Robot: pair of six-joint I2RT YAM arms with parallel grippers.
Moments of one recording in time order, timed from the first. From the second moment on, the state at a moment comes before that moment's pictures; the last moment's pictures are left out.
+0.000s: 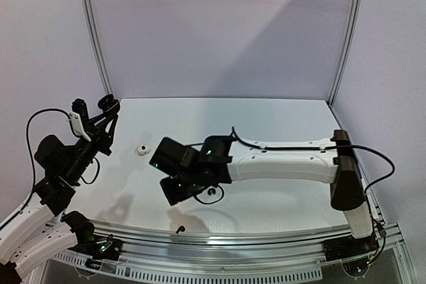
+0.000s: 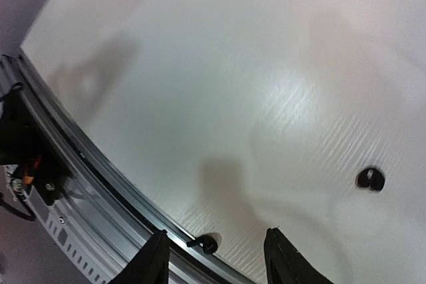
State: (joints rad) left arm -0.45 0.49 0.35 0.33 -0.06 -0.02; right arm 1.34 2.19 2.01 -0.81 0.19 0.71
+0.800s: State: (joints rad) left arm -0.44 0.48 0.23 0.38 0.02 -0.07; right arm 1.41 2.43 2.24 -1.11 0.08 1.17
